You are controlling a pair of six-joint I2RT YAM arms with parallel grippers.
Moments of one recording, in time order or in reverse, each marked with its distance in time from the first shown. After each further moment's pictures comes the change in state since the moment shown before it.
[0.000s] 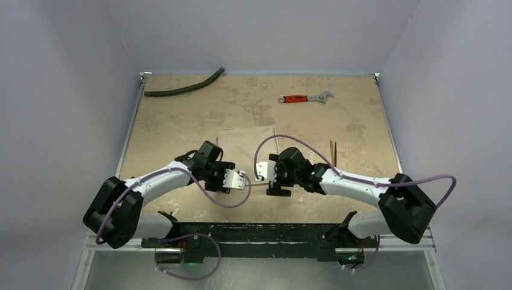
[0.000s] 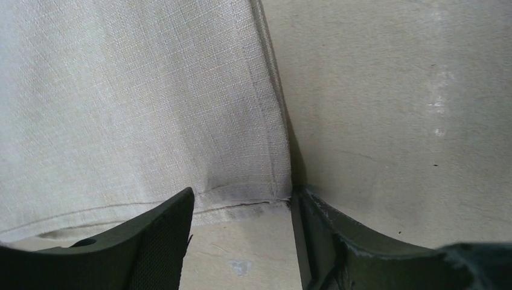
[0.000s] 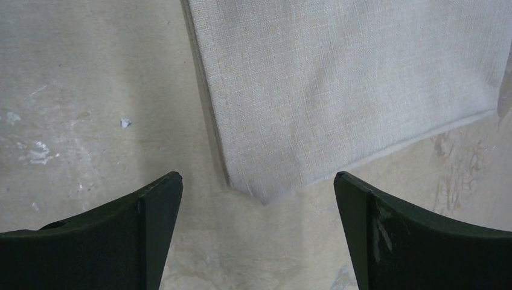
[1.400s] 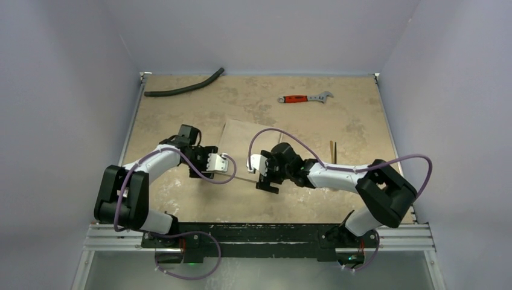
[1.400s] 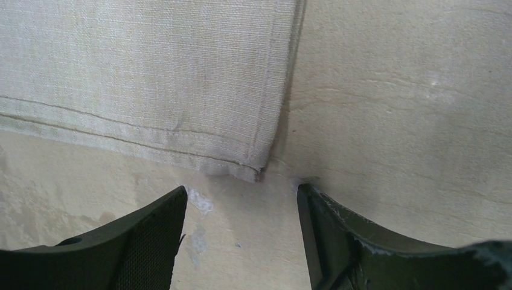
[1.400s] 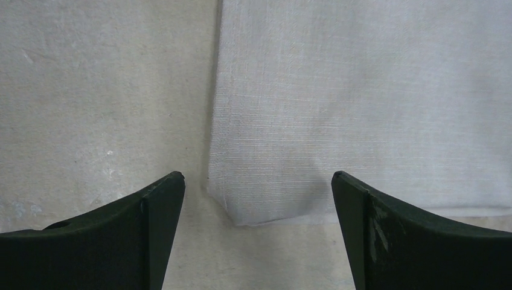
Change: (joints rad) left arm 0.347 0.118 0.114 -0.113 0.098 0.266; right arm -0.010 0.178 0.063 0.199 -0.124 0.122
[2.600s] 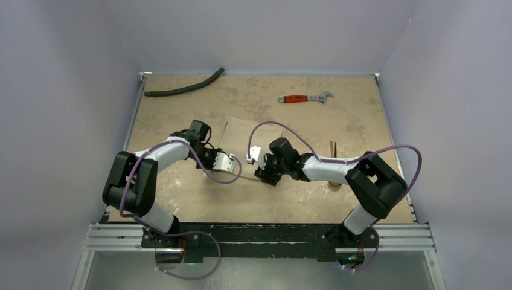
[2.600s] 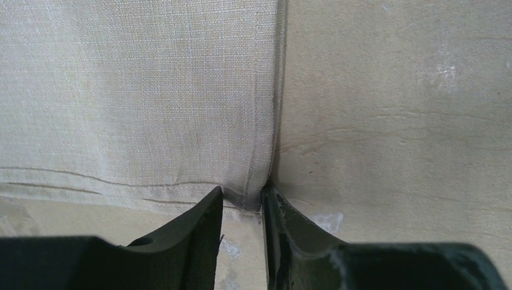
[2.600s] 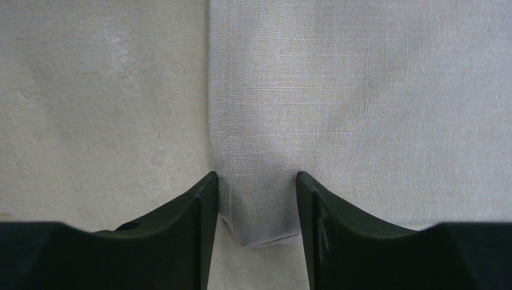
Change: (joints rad) left arm -0.079 0.144 0.123 -0.044 0.018 0.097; right arm -0.053 0.126 0.069 -0.026 -0.055 0.135
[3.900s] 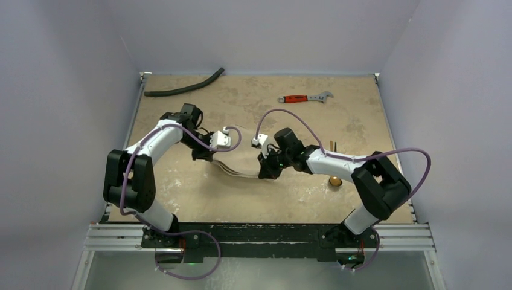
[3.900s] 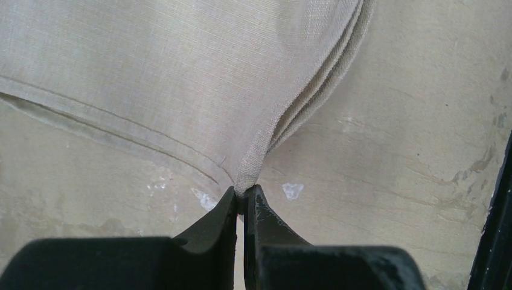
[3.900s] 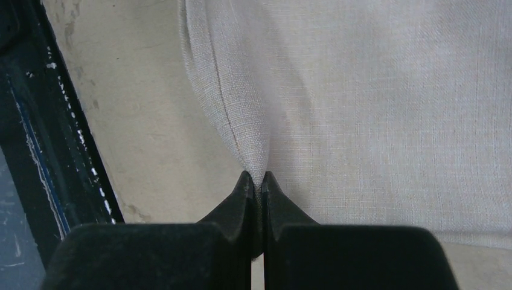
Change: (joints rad) left arm 0.092 0.023 0.248 -0.351 0.130 -0.224; right arm -0.048 -0.037 0.071 -0.085 -0.219 0.334
